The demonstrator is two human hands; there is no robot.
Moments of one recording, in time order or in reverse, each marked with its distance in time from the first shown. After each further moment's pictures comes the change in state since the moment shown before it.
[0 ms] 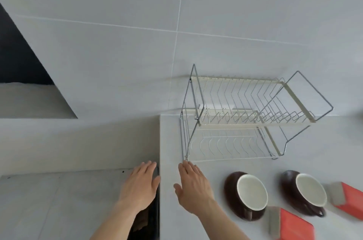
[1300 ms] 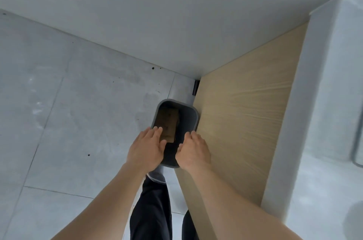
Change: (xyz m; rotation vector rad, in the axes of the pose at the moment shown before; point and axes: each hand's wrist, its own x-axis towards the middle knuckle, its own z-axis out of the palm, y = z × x) left_hand 0.077 -0.247 0.261 -0.248 -0.345 -0.348; right_hand 0.147 -0.073 0.350 -0.117 -0.641 0.258
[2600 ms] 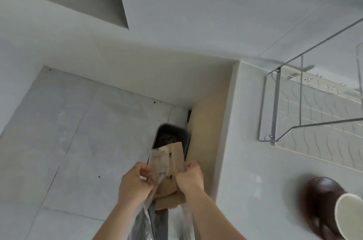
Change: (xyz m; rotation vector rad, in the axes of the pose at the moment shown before) left_hand -0.191 0.045 -0.064 -0.654 0.238 -0.305; right_hand -0.172 0.012 -0.071 0.906 0.007 0.297
